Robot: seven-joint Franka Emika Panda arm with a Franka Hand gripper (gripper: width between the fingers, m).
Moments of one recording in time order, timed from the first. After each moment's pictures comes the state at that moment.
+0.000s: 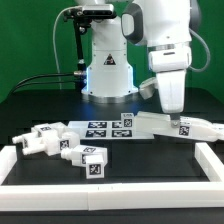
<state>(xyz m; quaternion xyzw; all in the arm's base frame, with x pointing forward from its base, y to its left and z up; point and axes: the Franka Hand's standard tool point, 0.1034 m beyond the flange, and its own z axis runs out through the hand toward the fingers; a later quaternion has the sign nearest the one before) 0.410 0.112 0.035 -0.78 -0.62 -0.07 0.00</state>
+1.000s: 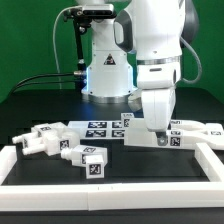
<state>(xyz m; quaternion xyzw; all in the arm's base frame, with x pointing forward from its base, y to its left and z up) 0.433 0.088 0.027 -0.80 -0.60 -0.04 0.02</state>
